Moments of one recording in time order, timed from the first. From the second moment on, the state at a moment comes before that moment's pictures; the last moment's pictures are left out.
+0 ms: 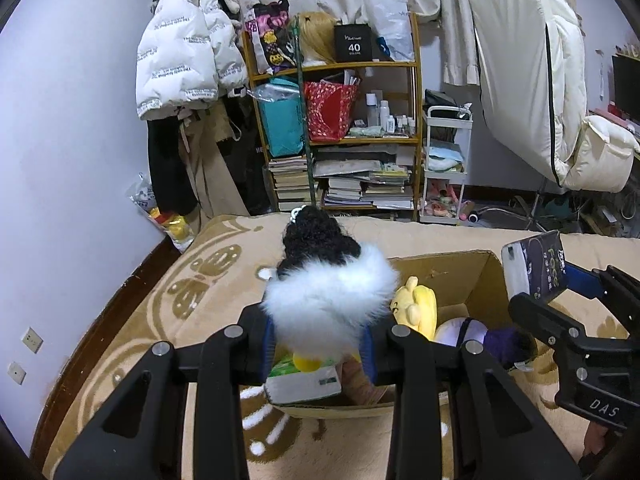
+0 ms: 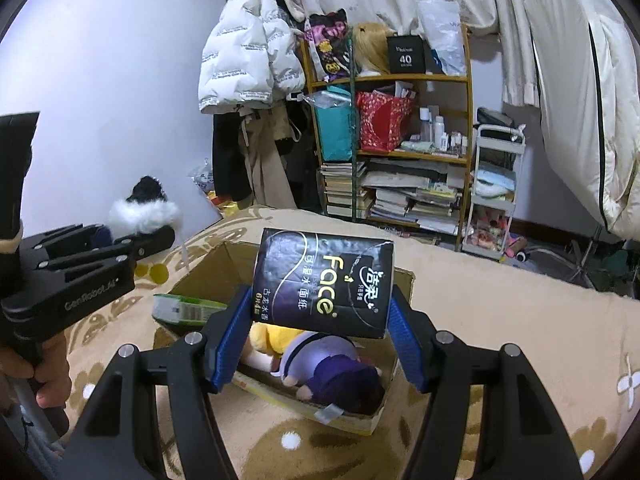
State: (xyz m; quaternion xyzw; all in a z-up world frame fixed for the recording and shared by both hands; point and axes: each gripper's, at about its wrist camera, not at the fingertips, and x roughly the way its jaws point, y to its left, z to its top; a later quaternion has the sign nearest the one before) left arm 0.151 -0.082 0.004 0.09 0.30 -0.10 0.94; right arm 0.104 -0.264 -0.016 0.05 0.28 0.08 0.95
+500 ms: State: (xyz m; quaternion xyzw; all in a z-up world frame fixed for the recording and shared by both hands) left arm 0.177 -0.096 -0.024 0.10 0.34 -0.11 0.93; right arm 0.124 -0.283 -0.043 0.09 0.31 0.08 0.94
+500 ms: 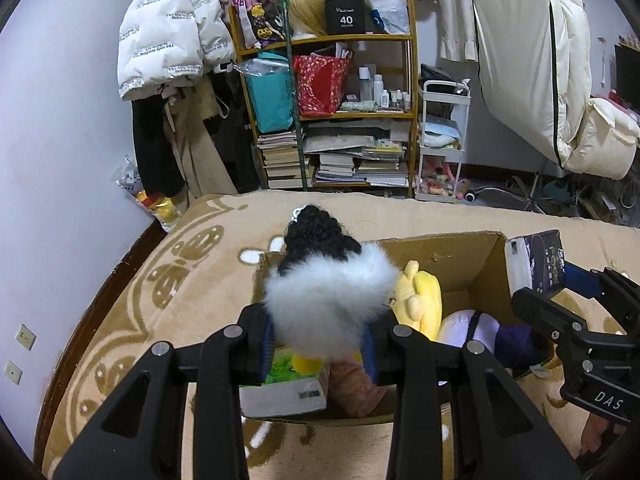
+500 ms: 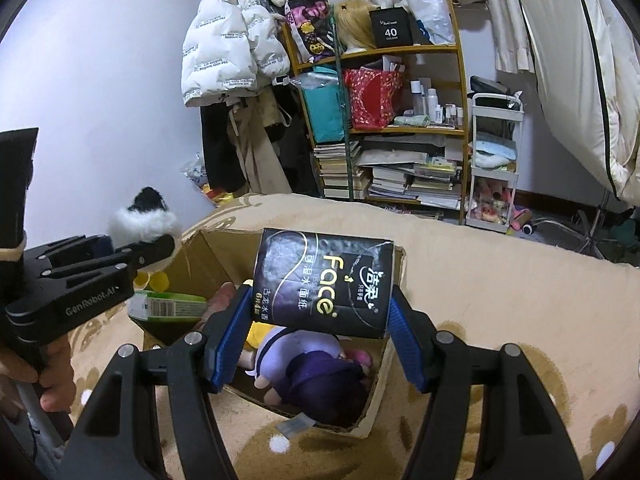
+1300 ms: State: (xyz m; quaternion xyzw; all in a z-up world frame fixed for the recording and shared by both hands) left arm 0.173 -0.103 -0.040 0.10 0.36 -0.10 0.92; right arm 0.124 -0.279 -0.049 0.07 0.32 0.09 0.94
